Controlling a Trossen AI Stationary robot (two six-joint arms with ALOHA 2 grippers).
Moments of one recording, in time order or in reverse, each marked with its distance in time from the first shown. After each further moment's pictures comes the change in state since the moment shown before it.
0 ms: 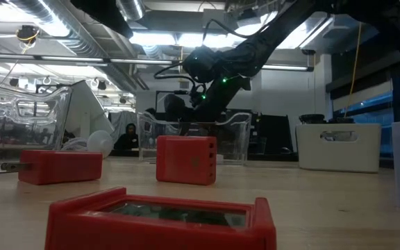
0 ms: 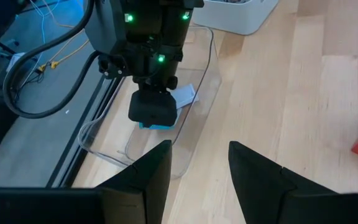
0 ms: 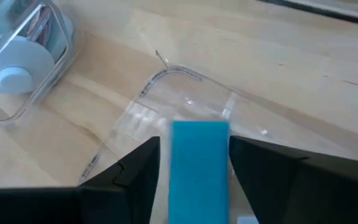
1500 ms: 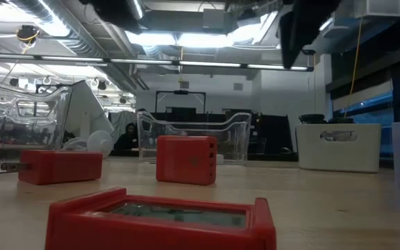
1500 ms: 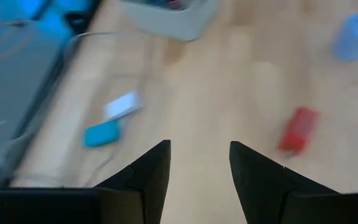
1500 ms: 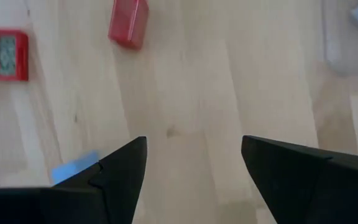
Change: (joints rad) left arm 0.000 0.035 0.000 0.117 0.217 0.025; right arm 0.587 -0.489 0.000 -0.934 -0.158 -0.283
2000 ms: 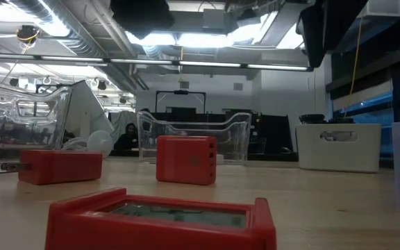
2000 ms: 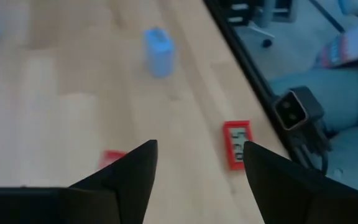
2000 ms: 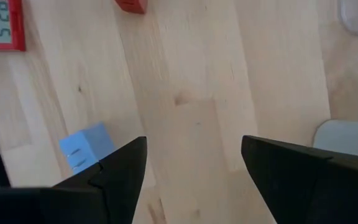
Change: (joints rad) left arm -0.122 0.358 0.000 0.512 0.444 0.056; right arm 0.082 0.000 0.000 -0.094 0.006 0.117
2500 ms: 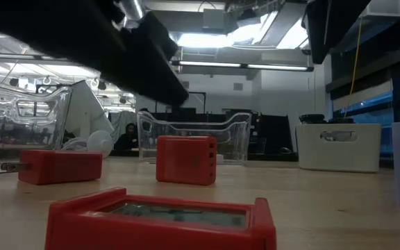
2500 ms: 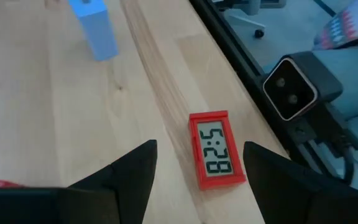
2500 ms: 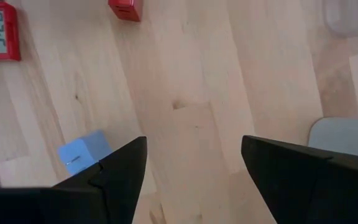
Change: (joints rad) left arm -0.117 0.304 0.000 0.313 -0.065 -0.013; right arm 0.050 0.000 0.000 0.000 0.070 0.071
